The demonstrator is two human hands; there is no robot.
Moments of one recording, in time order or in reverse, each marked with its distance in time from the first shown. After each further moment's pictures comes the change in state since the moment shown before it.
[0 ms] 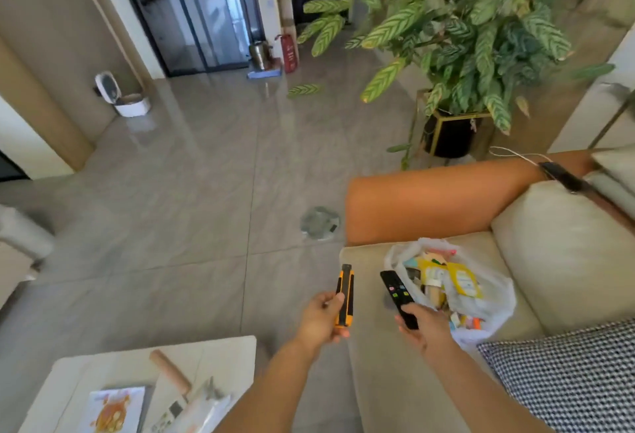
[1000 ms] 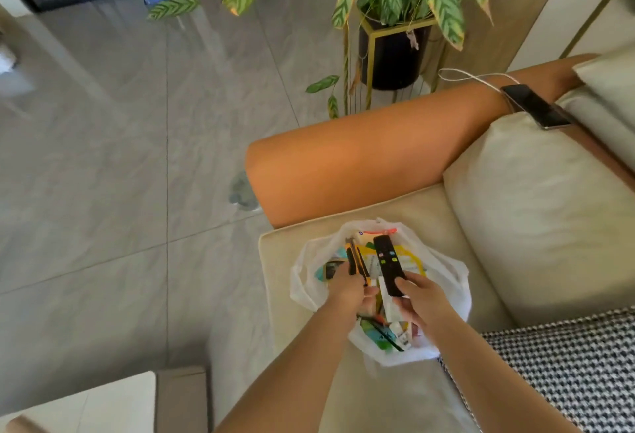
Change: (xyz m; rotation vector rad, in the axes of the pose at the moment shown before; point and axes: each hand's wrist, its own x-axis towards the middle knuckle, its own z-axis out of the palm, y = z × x) left_hand 0.262 0.002 0.282 -0.012 -0.069 -0.319; right_hand 0.233 -0.087 -0.139 -0.160 0.109 0.028
